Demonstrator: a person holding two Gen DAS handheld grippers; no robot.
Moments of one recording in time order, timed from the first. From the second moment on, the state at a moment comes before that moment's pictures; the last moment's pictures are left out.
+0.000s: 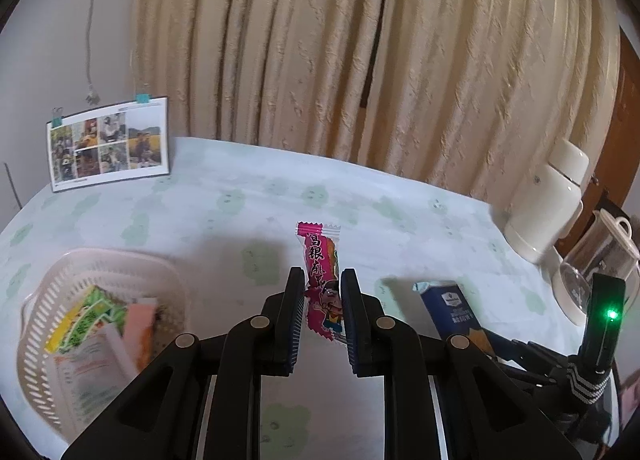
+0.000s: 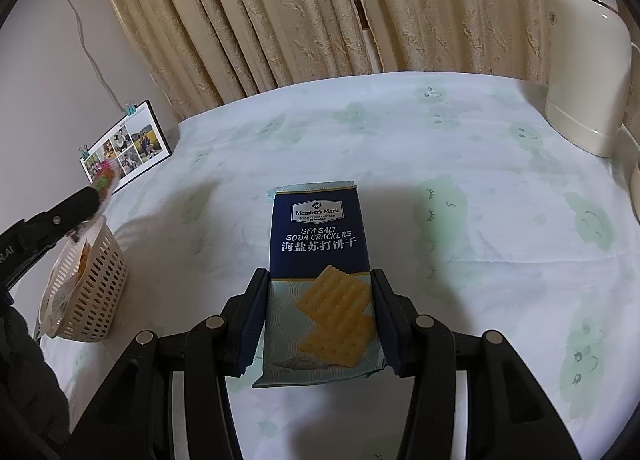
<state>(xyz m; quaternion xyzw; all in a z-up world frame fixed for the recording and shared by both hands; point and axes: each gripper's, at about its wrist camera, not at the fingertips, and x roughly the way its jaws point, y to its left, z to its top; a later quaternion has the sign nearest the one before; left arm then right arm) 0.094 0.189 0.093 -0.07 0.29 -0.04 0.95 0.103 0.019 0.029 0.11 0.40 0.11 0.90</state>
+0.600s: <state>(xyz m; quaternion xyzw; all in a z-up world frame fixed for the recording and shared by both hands) 0.066 0.284 0.086 -0.09 0.29 0.04 0.95 0.103 0.024 0.020 0.10 0.41 0.10 0.90</state>
